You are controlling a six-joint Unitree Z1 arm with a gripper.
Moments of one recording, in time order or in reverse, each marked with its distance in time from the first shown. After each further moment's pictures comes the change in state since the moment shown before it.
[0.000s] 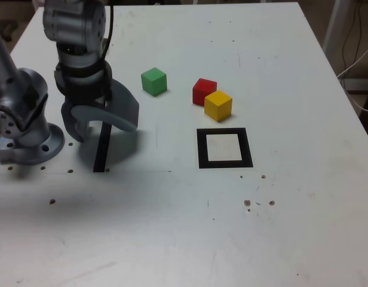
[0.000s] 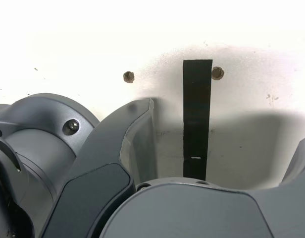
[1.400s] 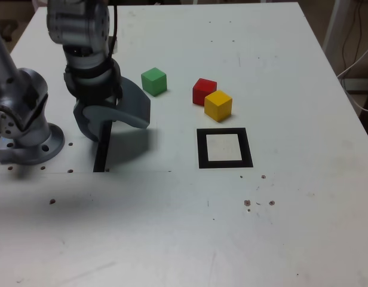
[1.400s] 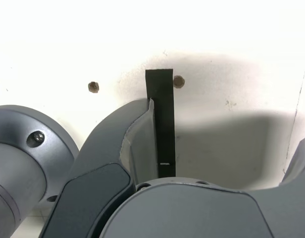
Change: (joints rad) arm 0.000 0.000 0.005 -0.083 0.044 0.000
